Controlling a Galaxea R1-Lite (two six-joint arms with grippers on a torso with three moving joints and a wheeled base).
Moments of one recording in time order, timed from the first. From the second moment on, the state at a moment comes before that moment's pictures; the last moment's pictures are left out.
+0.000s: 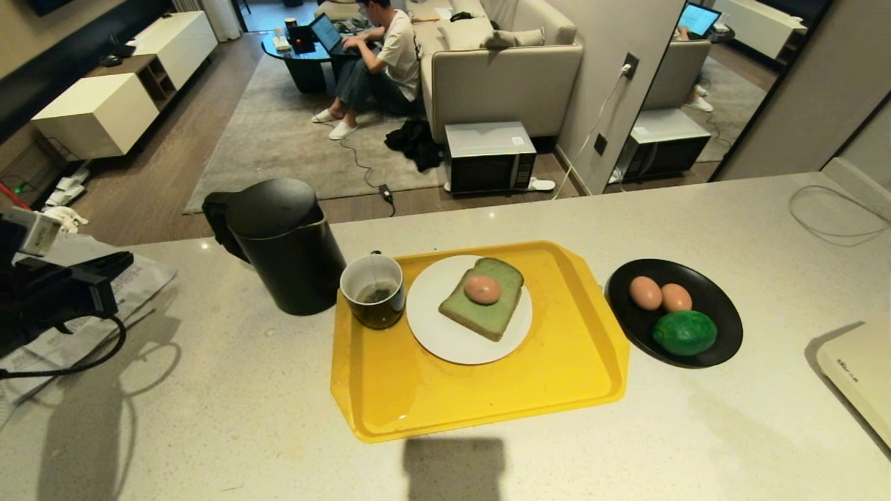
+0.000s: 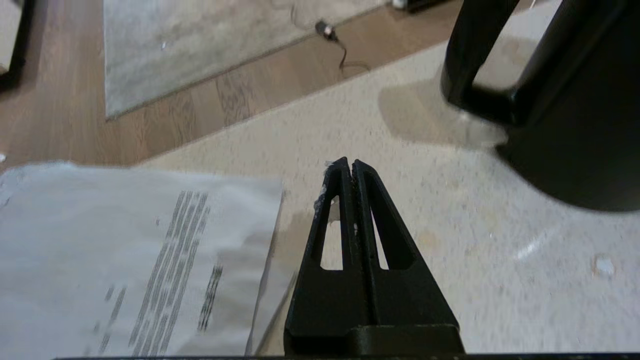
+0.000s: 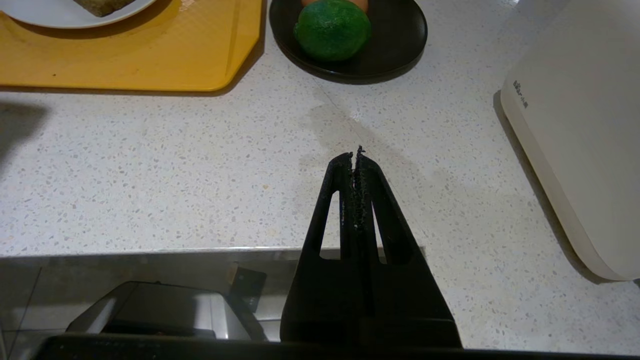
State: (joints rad) left arm 0.48 1.84 -0.76 -1.04 -0.61 0.28; right arm 0.00 0.00 -0.01 0.02 0.03 -0.07
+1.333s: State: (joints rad) left arm 0.44 2.03 -0.78 -1.46 -0.54 0.03; right arm 0.00 0.00 -0.01 0.02 0.03 -0.07
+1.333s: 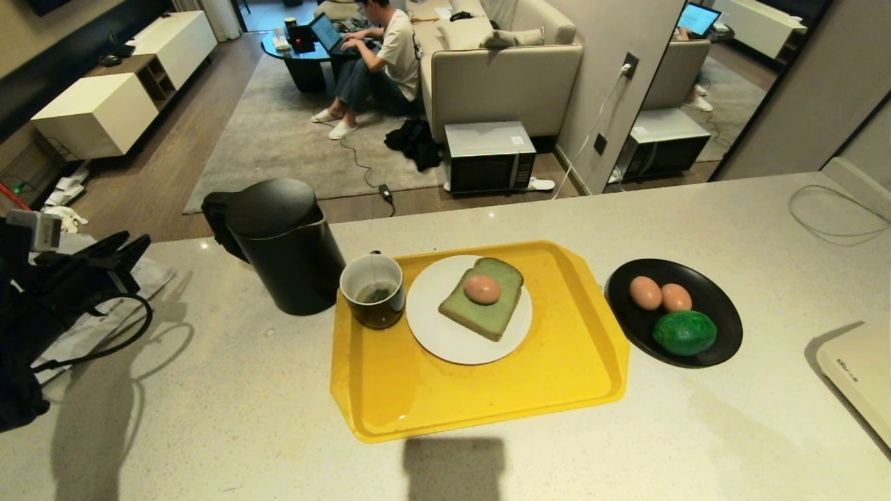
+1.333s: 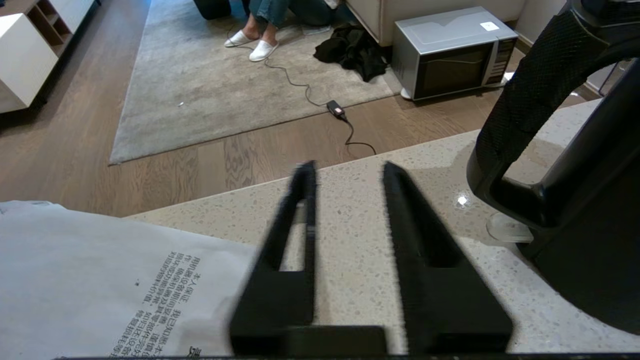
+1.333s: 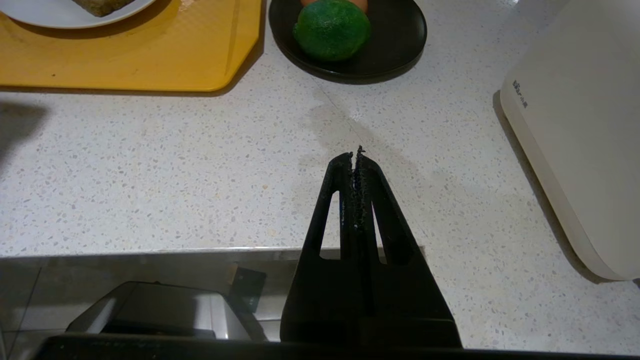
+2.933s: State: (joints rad) left arm 0.32 2.12 -1.00 -1.27 -0.58 0.04; right arm 0.00 0.00 -0.01 0.02 0.03 -0.07
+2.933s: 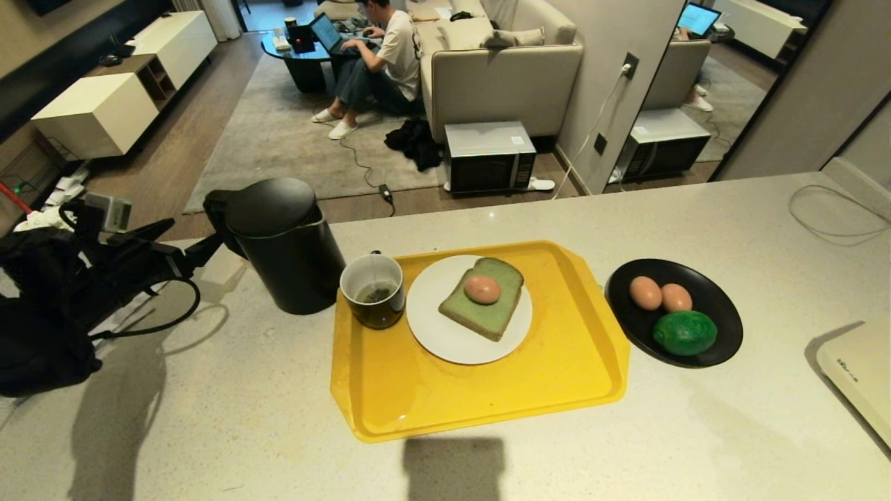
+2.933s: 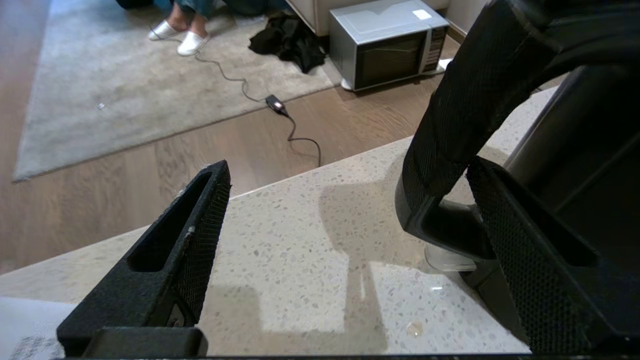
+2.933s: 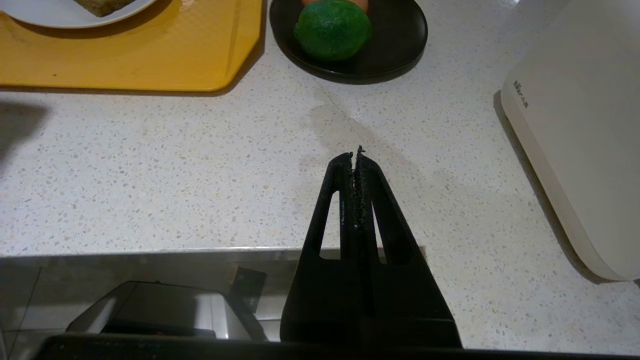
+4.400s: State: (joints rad) left arm 0.22 2.20 -1.21 -1.16 -0.58 0.06; right arm 0.00 0.00 -0.01 0.02 0.03 -0.07
